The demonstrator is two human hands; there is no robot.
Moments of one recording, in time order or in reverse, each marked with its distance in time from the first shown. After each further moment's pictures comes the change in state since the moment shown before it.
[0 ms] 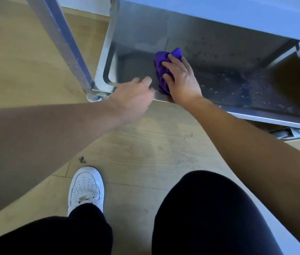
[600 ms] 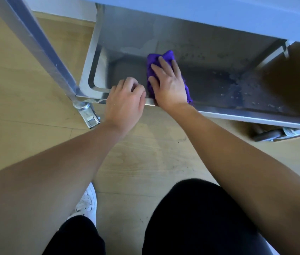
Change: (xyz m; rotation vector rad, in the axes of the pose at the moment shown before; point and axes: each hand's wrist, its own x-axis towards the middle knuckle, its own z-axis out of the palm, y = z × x) left_hand 0.016 0.017 0.051 -0.301 0.518 -0.247; right_hand -0.004 -0.005 0.010 -0.049 0.101 0.049
